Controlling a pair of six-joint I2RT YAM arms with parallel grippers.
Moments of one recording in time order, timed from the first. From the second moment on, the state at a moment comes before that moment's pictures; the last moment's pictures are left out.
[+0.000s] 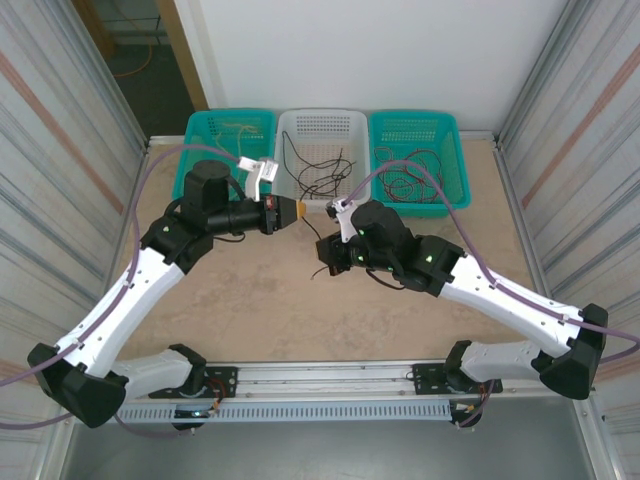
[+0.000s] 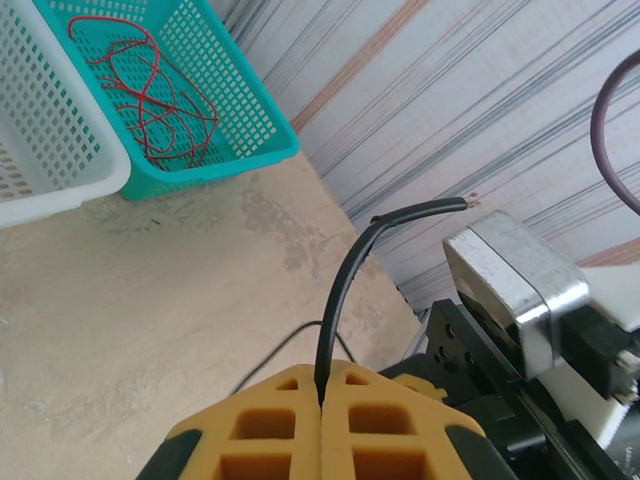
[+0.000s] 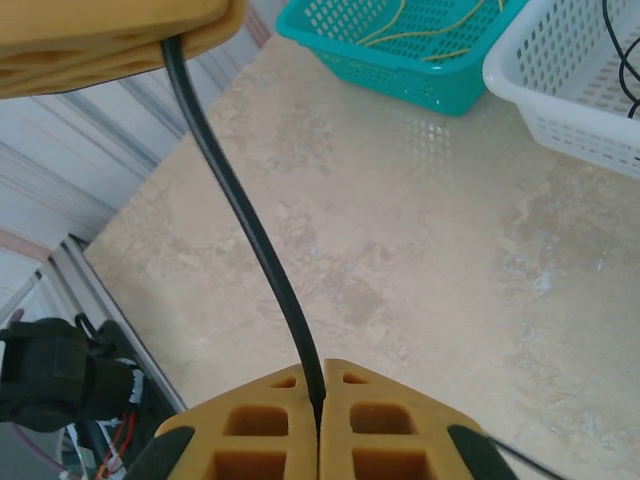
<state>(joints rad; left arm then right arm) -0.54 1.15 1.21 -0.45 0.58 -0.51 0.98 1.19 1.16 -0.51 -0.02 0.46</state>
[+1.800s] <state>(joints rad) -0.59 0.87 0.81 -0.43 0.28 -0.51 0.50 1.78 1.85 -0.39 -0.27 0.51</state>
